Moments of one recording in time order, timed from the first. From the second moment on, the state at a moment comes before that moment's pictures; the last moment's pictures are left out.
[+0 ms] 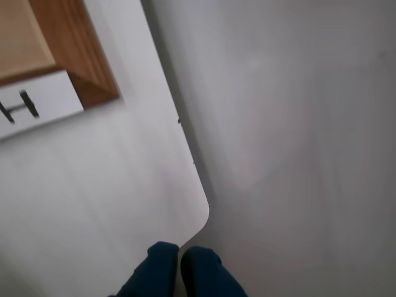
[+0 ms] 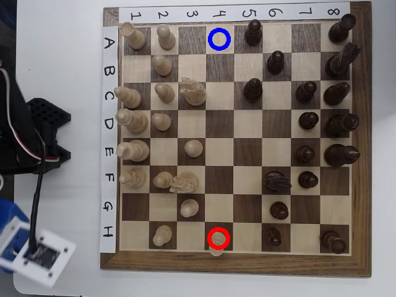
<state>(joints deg) 80.7 161.7 142.9 67.3 30.5</state>
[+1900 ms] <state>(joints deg) 26.2 107.8 93.3 76.9 98.3</state>
